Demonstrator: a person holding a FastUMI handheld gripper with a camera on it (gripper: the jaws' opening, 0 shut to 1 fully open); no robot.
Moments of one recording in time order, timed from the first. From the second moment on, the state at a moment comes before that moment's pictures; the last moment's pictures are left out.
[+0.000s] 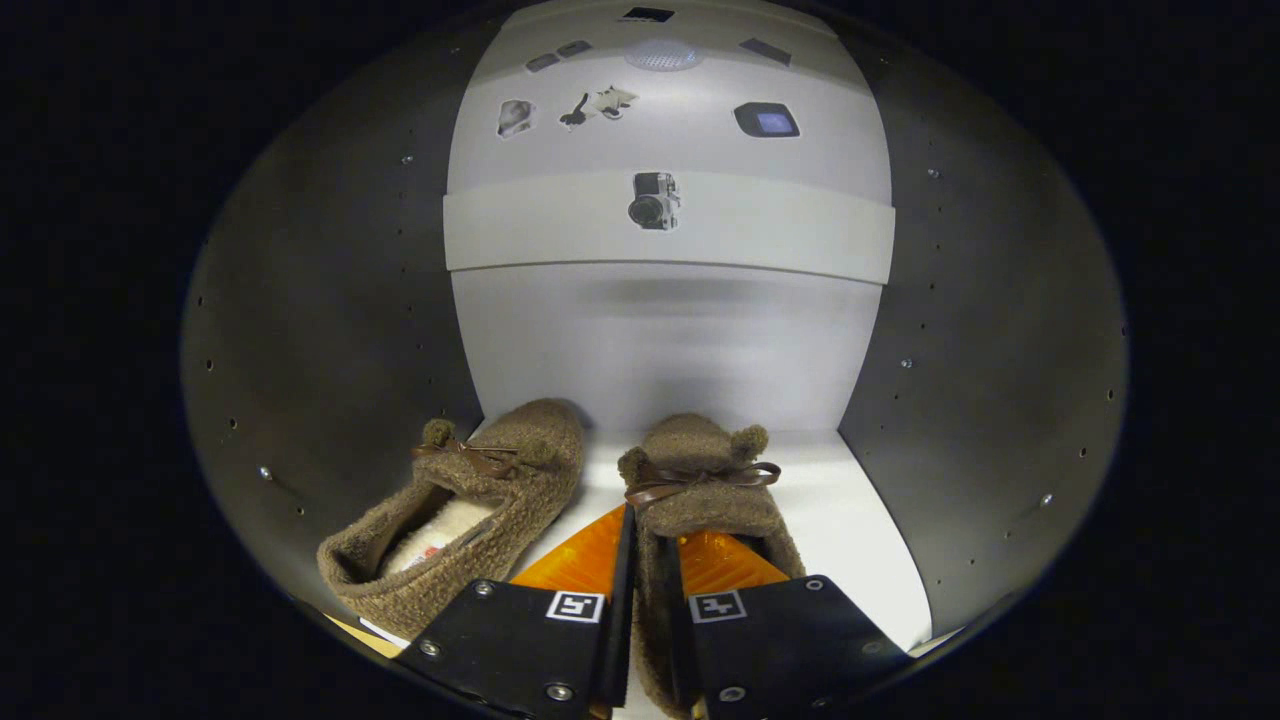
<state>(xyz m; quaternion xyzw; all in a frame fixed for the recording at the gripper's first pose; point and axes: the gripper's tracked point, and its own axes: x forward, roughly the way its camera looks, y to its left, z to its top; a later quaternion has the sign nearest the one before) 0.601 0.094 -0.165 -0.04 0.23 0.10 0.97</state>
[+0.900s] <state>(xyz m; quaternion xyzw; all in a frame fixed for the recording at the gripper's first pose) 0.510 0.071 -0.090 -0.09 0.17 0.08 0.98</state>
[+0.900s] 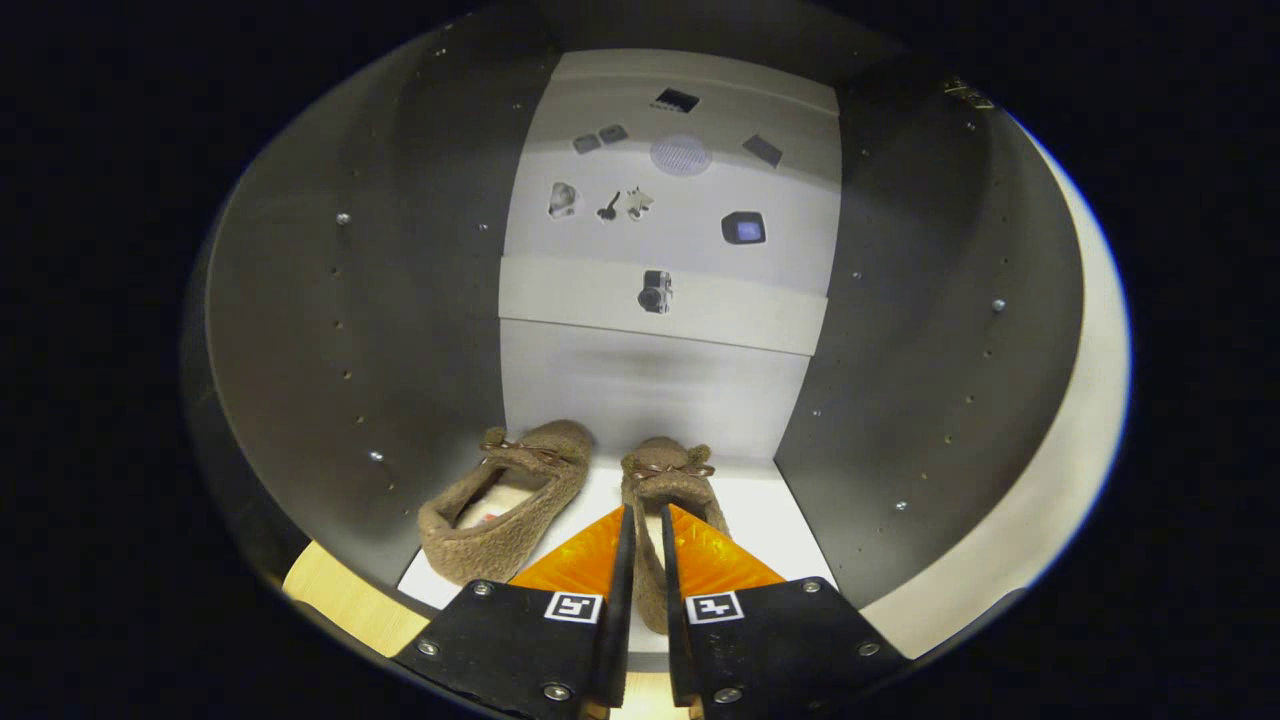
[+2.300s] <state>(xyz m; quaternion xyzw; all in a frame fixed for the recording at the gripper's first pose) 0.204 -0.008 0.004 -0.05 0.09 0.03 0.99</state>
